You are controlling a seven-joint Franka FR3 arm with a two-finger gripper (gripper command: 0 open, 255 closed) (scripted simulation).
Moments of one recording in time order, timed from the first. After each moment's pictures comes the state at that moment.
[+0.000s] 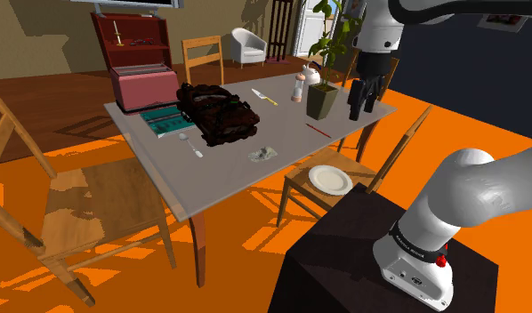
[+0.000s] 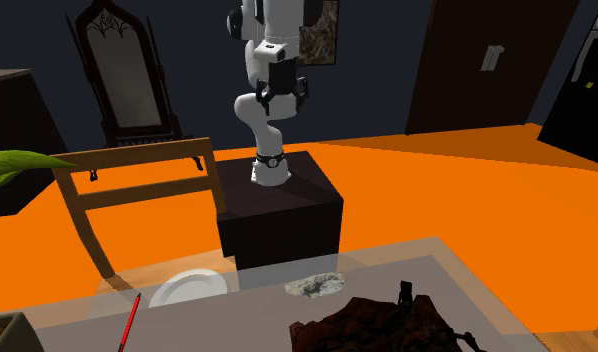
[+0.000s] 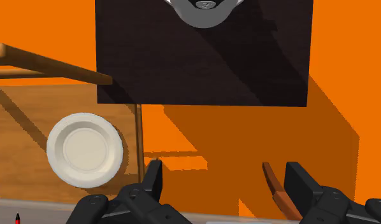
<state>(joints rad) 0.01 -0.77 -0.01 -2.44 0.01 1.51 -0.01</state>
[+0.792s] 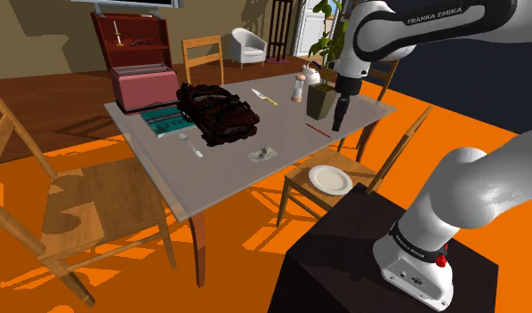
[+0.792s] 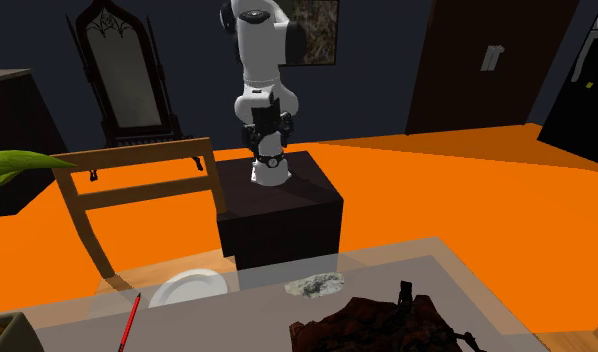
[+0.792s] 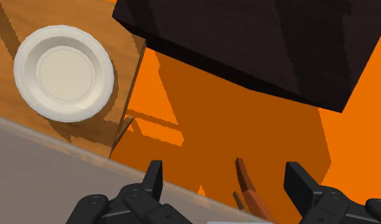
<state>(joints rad) 0.07 -0.54 -0.23 -2.50 -0.06 1.87 -0.48</state>
